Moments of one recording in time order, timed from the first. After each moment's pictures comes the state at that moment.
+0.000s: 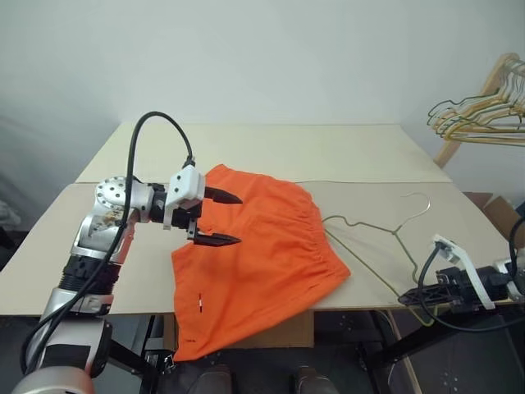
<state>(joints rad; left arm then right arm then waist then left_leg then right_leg) -0.65 0.66 -0.10 0.14 -0.30 0.20 -1.44 -0.35 -1.19 0.15 0.14 0.60 1.36 1.36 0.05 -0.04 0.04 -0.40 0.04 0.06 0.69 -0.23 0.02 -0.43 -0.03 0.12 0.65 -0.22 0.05</state>
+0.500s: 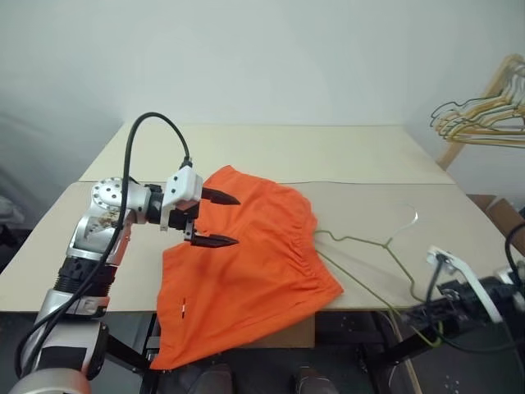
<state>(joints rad) -0.64 0.69 -0.10 0.13 -0.31 0.20 -1.44 -0.33 -1.21 0.20 0.07 0.63 1.34 1.40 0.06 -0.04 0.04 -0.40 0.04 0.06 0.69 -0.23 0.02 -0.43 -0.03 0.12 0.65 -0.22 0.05</state>
